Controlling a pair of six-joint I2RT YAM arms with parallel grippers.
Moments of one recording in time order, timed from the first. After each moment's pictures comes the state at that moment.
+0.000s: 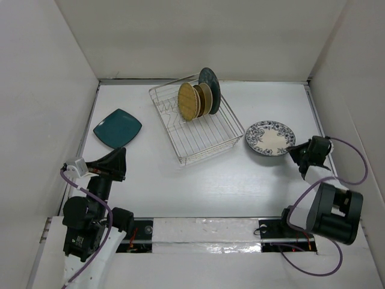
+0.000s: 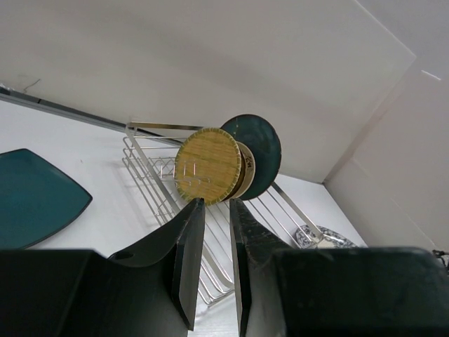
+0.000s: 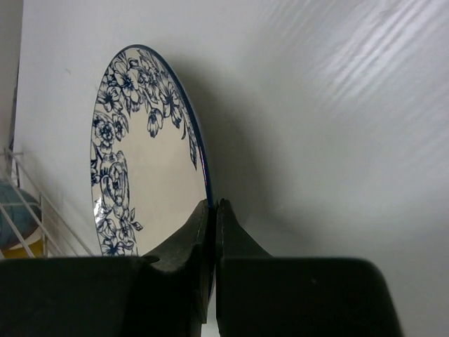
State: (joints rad) left arm -0.32 0.03 0.61 -0.33 -0.15 -0.46; right arm -0.36 1.29 0.45 0.22 -0.18 0.84
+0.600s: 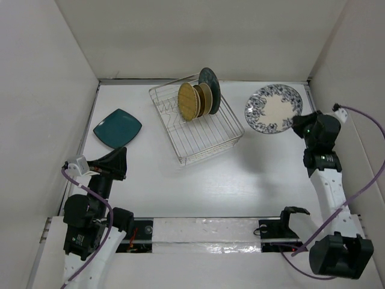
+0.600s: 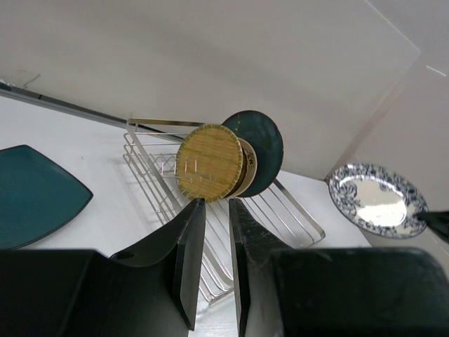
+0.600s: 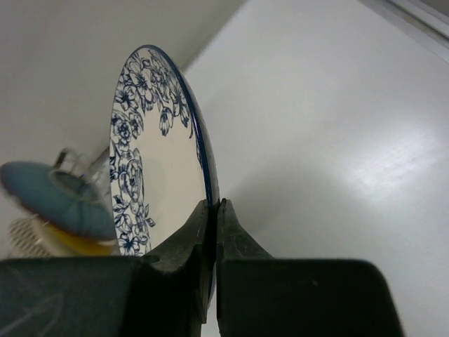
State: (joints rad) left arm -0.32 0.04 0.61 -0.33 -0.15 -0.46; right arm -0.20 0.89 0.72 -0.10 0.03 0.71
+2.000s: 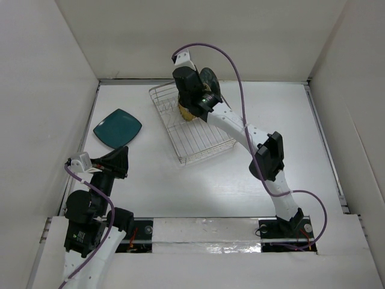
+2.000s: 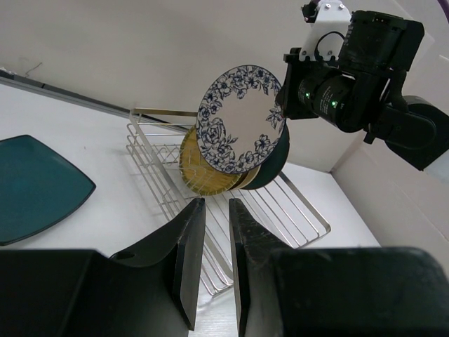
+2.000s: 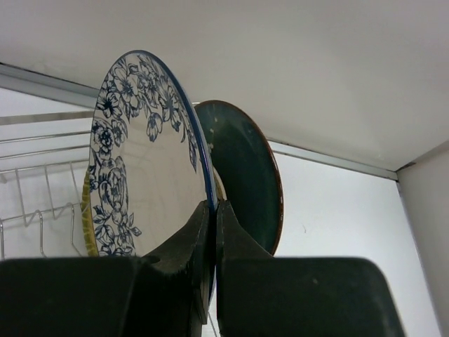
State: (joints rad) left arm -0.32 0.08 0.61 -0.34 -0.15 -0.46; right arm 0.81 2.23 2.29 -0.30 0.91 -0.20
